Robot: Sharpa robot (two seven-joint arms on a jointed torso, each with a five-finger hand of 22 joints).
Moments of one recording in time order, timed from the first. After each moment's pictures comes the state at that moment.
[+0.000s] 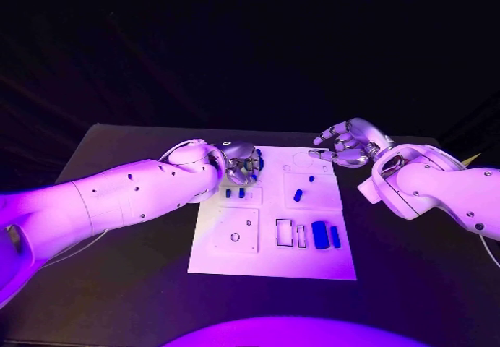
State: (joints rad) left arm 1.22 -0.50 -0.09 1.20 -1.41 -0.15 -0.08; left_hand 1.48 -0.21 0.58 0.13 0.18 0.97 0.13 0.43 0.36 1.05 0.07 0.48 0.25 1.39 0.00 1.34 1.06 0.12 1.16 0.10 1.30 1.14; right arm 1.29 -0.97 -0.14 1.65 -0.97 -0.56 -0.11; right_hand 1.36 -0.13 0.12 0.29 0.18 0.86 0.16 0.24 0.37 1.40 0.08 1.33 1.31 1.47 0.01 1.56 1.31 0.01 1.47 0.11 1.57 1.31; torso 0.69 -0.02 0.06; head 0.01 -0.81
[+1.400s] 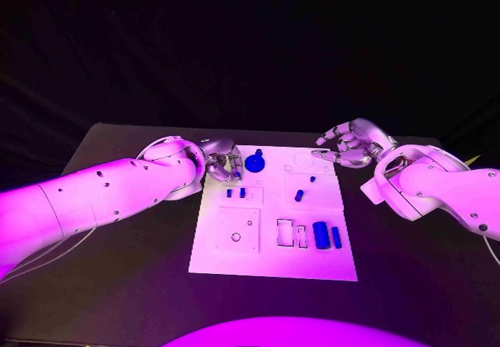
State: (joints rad) left arm 1.22 -0.61 -0.05 1.25 -1.33 -0.11 -0.09; left_hand 1.47 -0.22 0.59 0.13 0.18 0.97 0.13 0.41 0.36 1.05 0.07 0.46 0.25 1.39 0.00 1.34 1.06 0.12 1.16 0.11 1.30 1.14; right arm 1.29 -0.97 -0.14 1.64 -0.97 -0.56 -0.11; right_hand 1.36 -0.13 0.12 0.29 0.18 0.86 0.16 0.24 0.37 1.40 0.08 1.33 1.31 1.47 0.01 1.56 1.31 0.01 1.47 0.11 1.57 1.31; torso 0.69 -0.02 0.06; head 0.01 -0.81
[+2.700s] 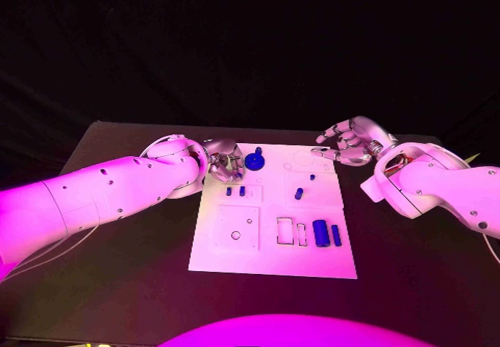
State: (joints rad) left arm 1.22 -0.59 -0.06 1.24 -1.33 -0.08 -0.10; left_hand 1.47 -0.21 0.59 0.12 0.17 0.97 0.14 0.40 0.36 1.06 0.07 0.46 0.25 1.39 0.00 1.34 1.04 0.12 1.16 0.11 1.30 1.14; right arm 1.29 -0.97 -0.14 1.64 -0.97 -0.56 -0.11; right_hand 1.36 -0.13 0.12 0.29 0.18 0.86 0.16 0.24 0.37 1.40 0.08 1.33 1.31 1.47 0.01 1.56 1.31 0.01 1.47 0.11 1.57 1.31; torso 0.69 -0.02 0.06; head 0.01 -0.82
